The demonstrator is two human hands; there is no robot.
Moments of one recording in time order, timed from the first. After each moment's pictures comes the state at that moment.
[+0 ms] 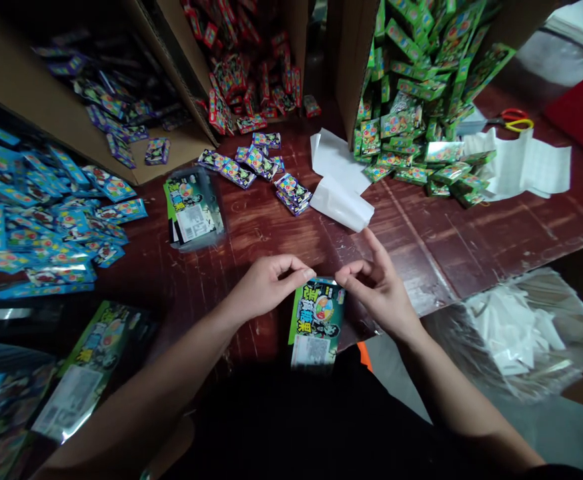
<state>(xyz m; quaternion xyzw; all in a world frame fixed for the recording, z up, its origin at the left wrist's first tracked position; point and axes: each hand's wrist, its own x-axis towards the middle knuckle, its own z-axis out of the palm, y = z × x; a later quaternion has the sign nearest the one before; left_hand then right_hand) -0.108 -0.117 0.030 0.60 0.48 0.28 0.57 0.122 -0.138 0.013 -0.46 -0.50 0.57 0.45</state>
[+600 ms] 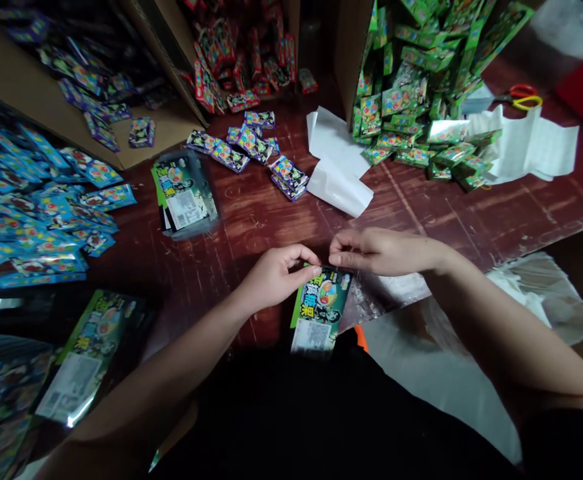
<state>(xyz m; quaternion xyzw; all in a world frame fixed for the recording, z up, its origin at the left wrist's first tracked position) -0.090 -0.122 0.009 0.60 0.45 0.31 0.59 0.144 -0.057 0.078 -0.31 -0.81 0.50 -0.02</state>
